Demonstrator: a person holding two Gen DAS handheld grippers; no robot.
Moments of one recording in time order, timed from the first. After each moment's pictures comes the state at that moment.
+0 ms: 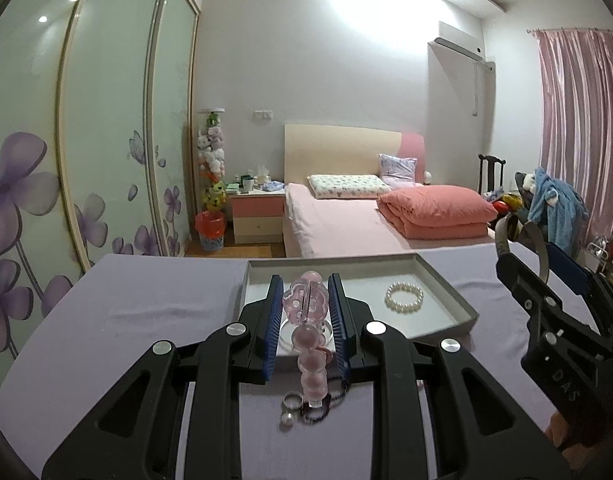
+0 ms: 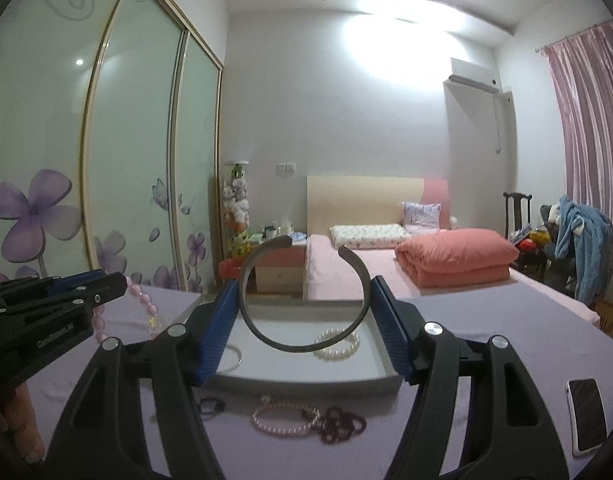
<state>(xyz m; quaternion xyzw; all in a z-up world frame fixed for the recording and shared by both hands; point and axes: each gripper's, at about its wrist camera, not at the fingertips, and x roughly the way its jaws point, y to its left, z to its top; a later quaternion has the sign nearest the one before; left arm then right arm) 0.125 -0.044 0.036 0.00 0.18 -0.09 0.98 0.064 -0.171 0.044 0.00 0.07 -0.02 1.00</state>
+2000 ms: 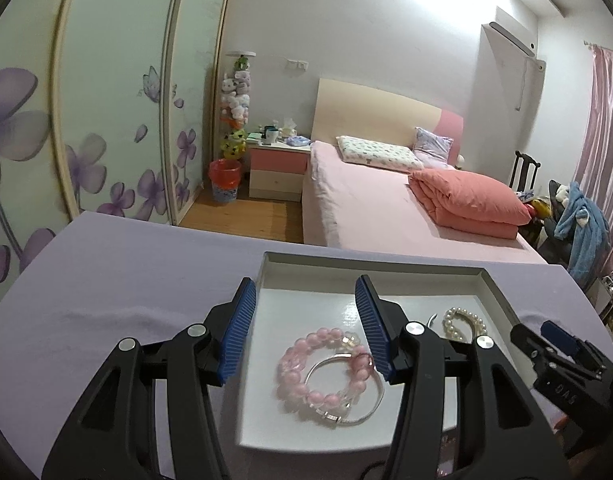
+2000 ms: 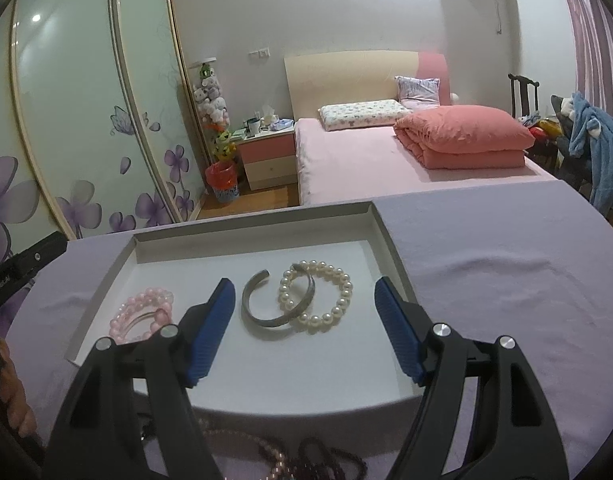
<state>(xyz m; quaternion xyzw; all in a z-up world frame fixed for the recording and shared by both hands) 0.253 -0.011 0.016 -0.05 0.27 -0.06 0.96 0.231 -0.229 -0.022 0.08 0.30 -0.03 0.95</state>
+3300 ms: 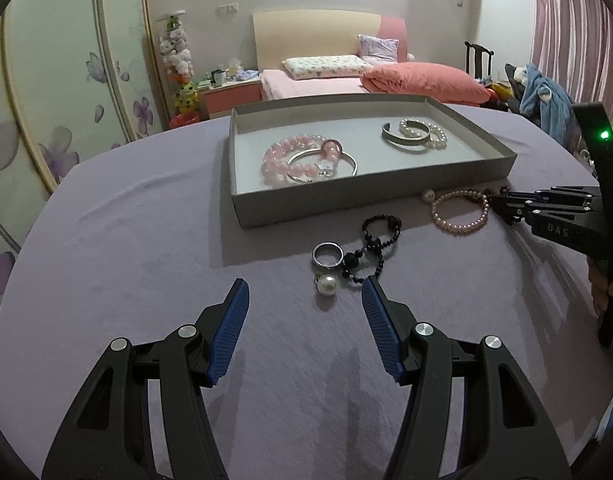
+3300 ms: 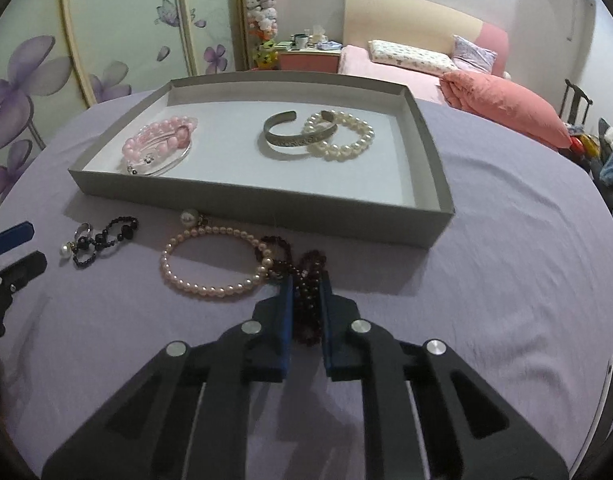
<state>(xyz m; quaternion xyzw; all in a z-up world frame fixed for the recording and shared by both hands) 0.145 -0.016 -0.060 0.08 0.38 -0.14 0.91 0.166 -0.216 -0.081 -0.02 0.44 0.04 0.90</state>
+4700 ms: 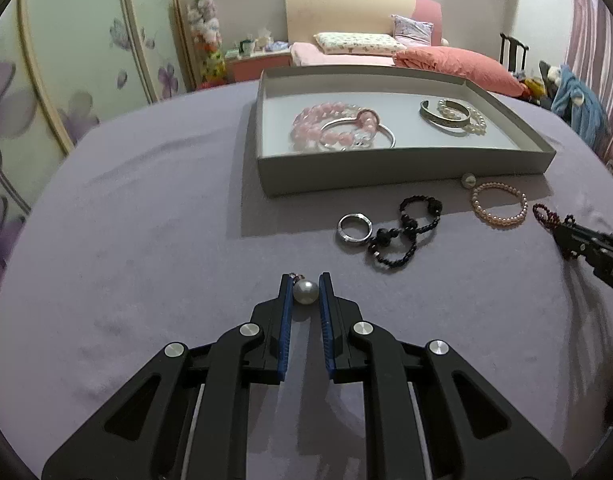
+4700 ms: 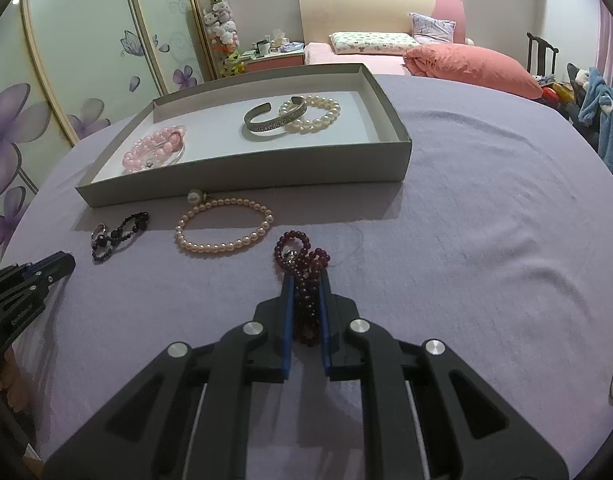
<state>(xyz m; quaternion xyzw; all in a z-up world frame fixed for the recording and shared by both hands) 0.154 -0.003 -0.073 0.05 0.43 -0.09 0.90 0.127 -0.220 -0.081 0.06 0.43 0.00 0.90</state>
